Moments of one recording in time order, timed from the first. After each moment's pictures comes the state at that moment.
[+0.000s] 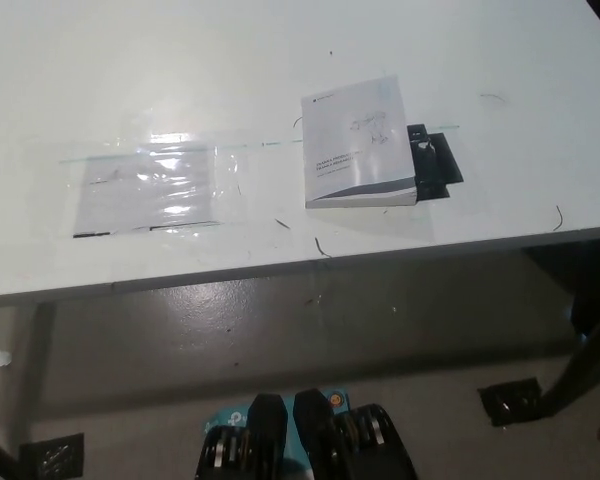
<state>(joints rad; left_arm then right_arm) 0.37 -0.01 0.36 0.15 -0.22 -0.16 0.02 0.24 0.19 -0.37 0.30 0.37 -0.18 -0.03</state>
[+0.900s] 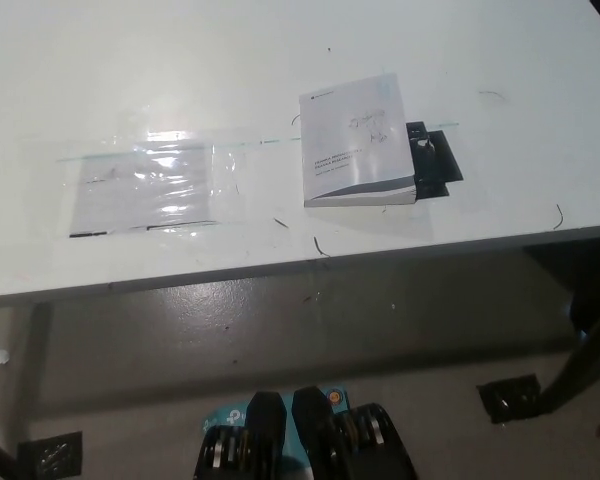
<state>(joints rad) 0.34 0.00 0.34 0.17 -0.24 -0.20 0.02 -0.09 0.00 -0.49 -0.27 0.43 0.10 -0.26</state>
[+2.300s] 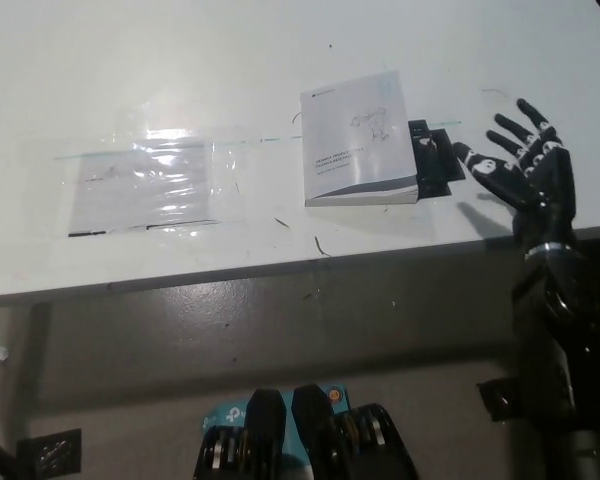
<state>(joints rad) 0.30 -0.01 0.32 0.15 -0.21 -0.17 0.05 -0.62 -0.01 -0.13 0.31 0.22 0.16 -0.25</state>
